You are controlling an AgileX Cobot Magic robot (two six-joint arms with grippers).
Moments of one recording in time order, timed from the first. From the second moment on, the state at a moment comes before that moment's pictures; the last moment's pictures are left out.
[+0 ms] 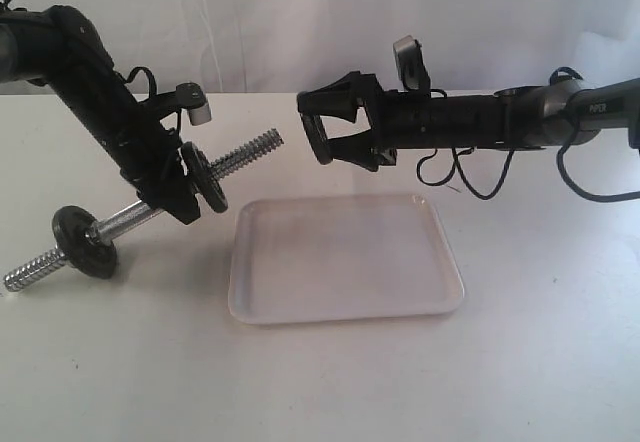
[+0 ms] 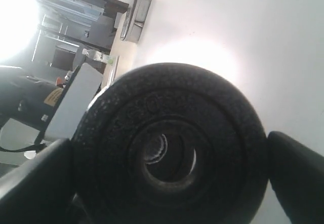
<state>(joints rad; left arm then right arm) -0.23 2.15 -1.74 -0.50 1.18 1.21 0.15 2.37 -1.65 1.66 1.17 -1.06</state>
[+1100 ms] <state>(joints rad) -0.23 2.15 -1.73 -0.52 1.26 1.30 0.20 2.37 -1.73 1.54 1.17 -0.82</state>
